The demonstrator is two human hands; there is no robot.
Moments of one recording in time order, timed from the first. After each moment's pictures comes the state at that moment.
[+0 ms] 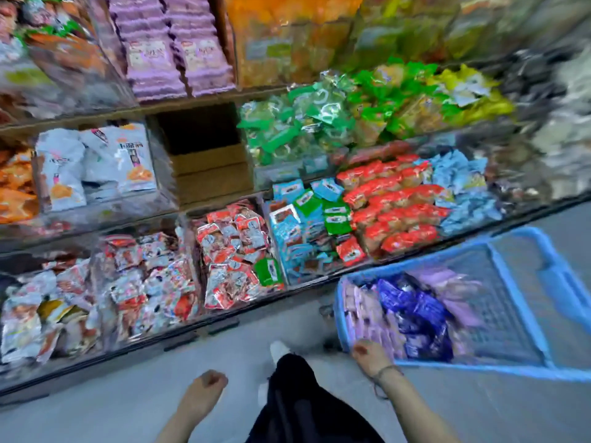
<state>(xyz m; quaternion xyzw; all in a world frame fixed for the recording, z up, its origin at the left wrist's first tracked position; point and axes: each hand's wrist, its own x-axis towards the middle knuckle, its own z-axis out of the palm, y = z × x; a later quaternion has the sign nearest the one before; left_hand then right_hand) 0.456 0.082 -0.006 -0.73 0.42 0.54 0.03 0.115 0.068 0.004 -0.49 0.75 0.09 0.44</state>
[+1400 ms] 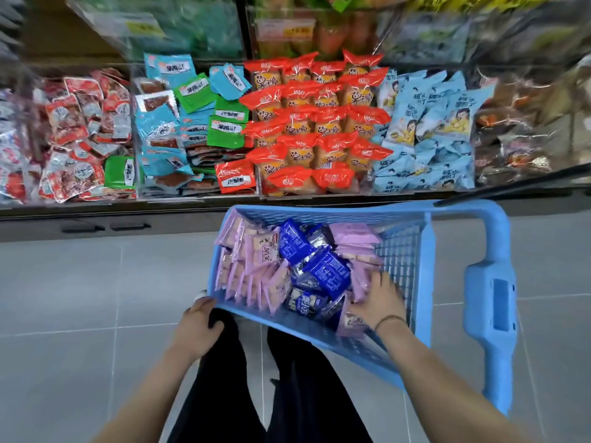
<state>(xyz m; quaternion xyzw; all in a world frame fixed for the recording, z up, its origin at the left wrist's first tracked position) 0.096 0.122 -0.075 -0.75 0.50 0.43 0.07 -0.259 0.036 -0.090 -0.62 0.72 0.18 0.27</state>
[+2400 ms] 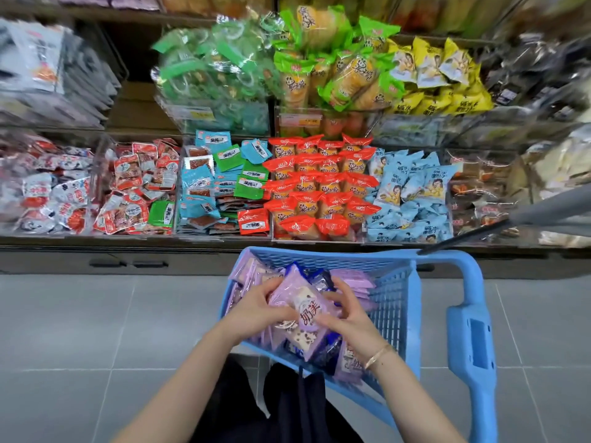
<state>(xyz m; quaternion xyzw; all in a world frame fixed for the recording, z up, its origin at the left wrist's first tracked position) 0.021 0.043 0.055 -0.57 0.37 0.68 -0.26 -0.188 0.031 0.053 -0.41 0.55 -0.21 0.70</state>
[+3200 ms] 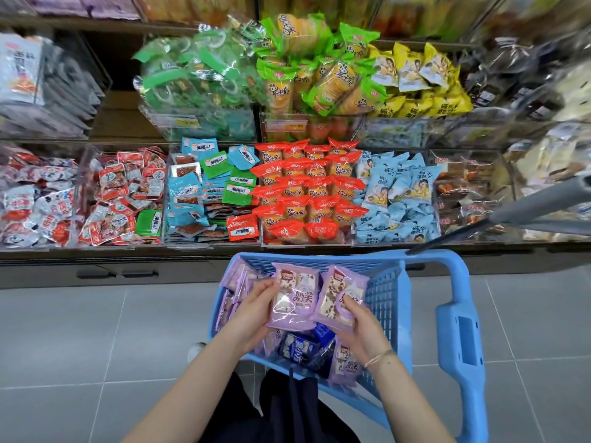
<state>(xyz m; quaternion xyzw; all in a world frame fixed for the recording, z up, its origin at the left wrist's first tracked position) -0.007 0.033 0.050 -0.54 0.10 0.74 -0.39 -0.210 0.026 0.035 -0.13 0.56 -0.35 0.74</state>
